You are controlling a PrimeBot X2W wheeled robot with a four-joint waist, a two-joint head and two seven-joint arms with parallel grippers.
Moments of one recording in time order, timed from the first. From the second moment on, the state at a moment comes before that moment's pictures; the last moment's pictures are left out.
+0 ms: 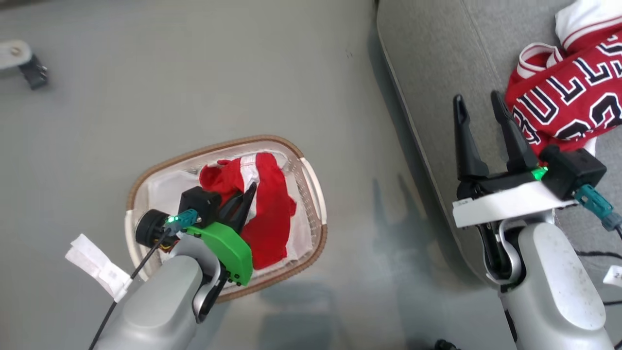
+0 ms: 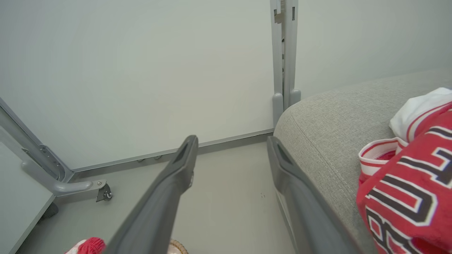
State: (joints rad) left arm -0.61 0.23 -0.83 0.74 -0.66 -0.13 -0.26; right arm -0.39 -0.05 0.10 0.13 0.34 0.13 -0.26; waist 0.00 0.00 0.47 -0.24
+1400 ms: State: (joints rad) left arm -0.54 0.13 -0.53 0.17 -0.43 -0.13 -0.26; right arm -0.24 -0.05 0.29 0.18 0.23 0.13 -0.26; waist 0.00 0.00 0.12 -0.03
